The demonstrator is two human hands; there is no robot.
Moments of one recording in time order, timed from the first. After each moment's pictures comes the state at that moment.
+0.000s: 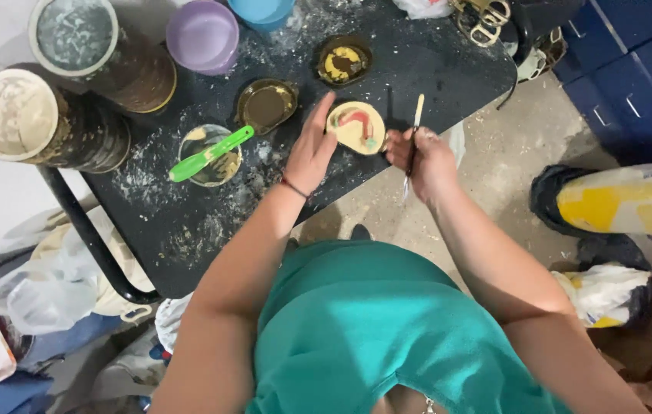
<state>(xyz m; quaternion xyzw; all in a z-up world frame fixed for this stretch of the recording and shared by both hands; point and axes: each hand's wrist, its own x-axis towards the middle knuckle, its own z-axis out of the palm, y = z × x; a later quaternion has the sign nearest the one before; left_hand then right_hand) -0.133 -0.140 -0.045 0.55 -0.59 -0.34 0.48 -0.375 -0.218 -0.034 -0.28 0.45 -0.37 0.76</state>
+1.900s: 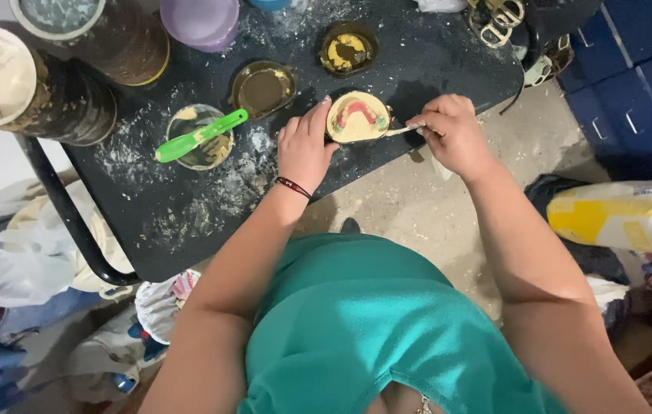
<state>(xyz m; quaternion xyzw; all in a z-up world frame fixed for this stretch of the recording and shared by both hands) -0.153 -0.129 -0.055 0.76 -0.62 -0.04 0.21 -0.425 -0.301 -0.036 -0.92 0.17 -0.31 0.17</state>
